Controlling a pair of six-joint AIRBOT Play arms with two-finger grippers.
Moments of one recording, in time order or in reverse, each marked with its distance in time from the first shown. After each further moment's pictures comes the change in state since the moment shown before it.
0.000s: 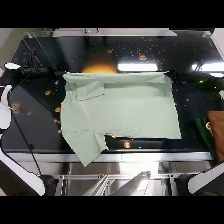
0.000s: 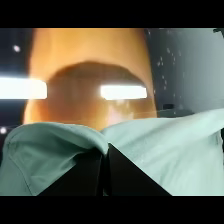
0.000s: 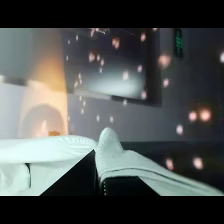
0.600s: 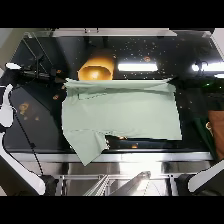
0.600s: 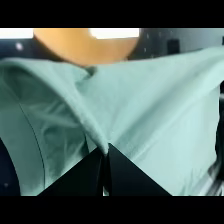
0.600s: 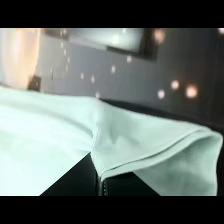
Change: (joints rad) left arm 0.018 -0.039 0.051 0.095 -0.304 -0.034; right arm -0.088 -0.066 0.083 -0.202 0.281 -0.023
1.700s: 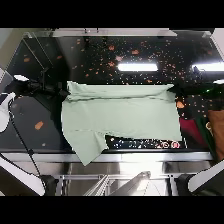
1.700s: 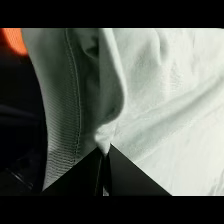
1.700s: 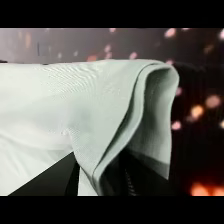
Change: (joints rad) left arm -0.027 0.127 -0.341 0.077 0.200 0.058; right arm -0.023 -0.002 -0.080 -0.078 0.004 0.001
